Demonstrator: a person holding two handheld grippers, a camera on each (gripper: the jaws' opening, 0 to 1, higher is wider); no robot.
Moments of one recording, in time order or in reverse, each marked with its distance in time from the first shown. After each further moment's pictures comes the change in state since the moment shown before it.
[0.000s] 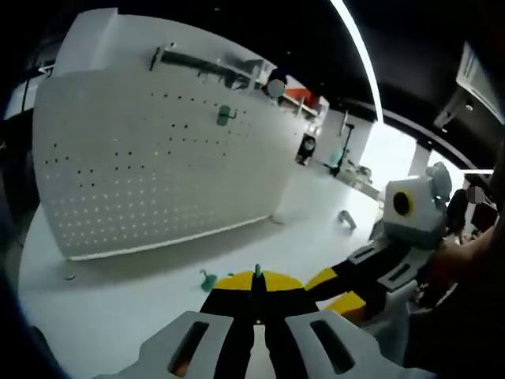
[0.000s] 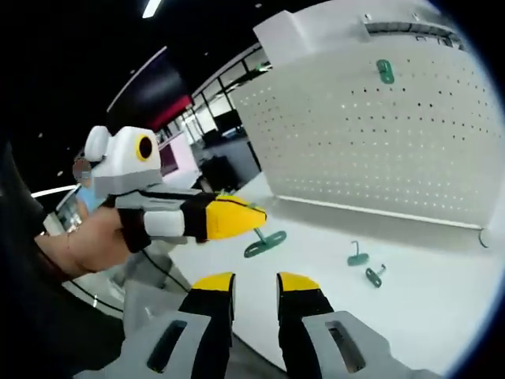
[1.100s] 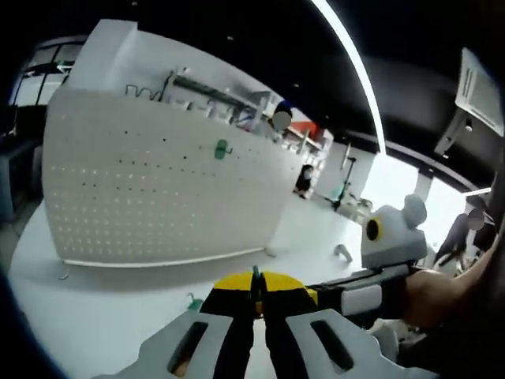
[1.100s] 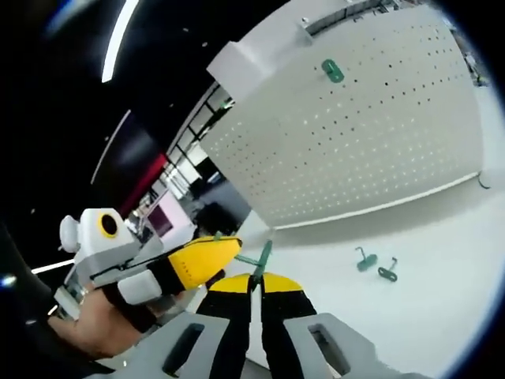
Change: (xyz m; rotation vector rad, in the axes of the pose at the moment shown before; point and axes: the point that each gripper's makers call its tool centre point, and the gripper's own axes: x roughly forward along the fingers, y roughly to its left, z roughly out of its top) left arm -0.002 -0.019 0.020 -0.043 -0.153 0.004; right arm -0.007 -0.015 0.035 0.274 -0.211 -0.040
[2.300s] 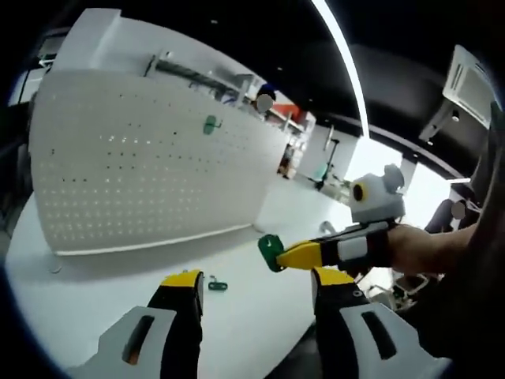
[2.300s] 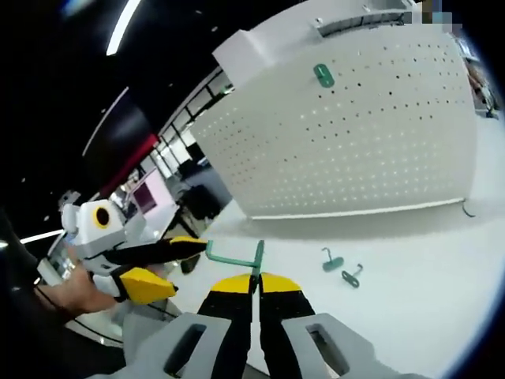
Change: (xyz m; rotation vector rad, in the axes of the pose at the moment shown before) left arm -0.020 0.011 -0.033 0.011 0.117 -0.097; right arm -0.019 -0.035 -0.005 -0.130 0.099 -0.048
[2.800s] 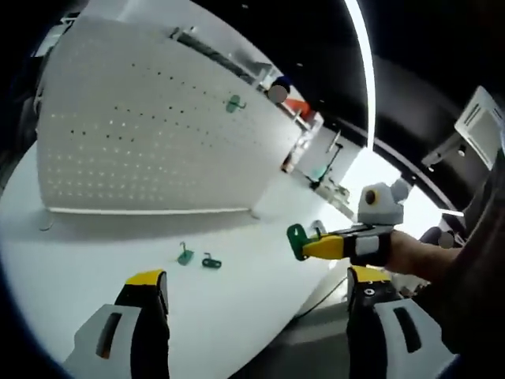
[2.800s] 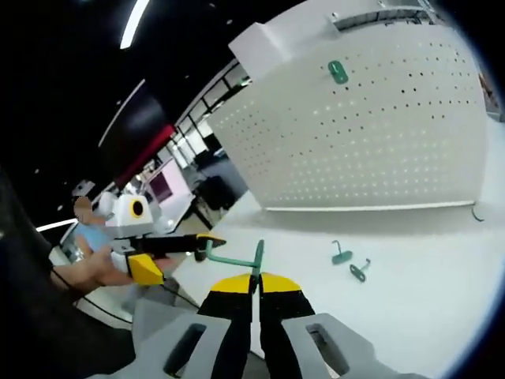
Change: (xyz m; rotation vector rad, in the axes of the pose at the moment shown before) left arm -0.010 0.016 -0.019 -0.166 0.062 -0.046; right arm -0.015 0.007 -0.007 -0.018 0.021 0.093
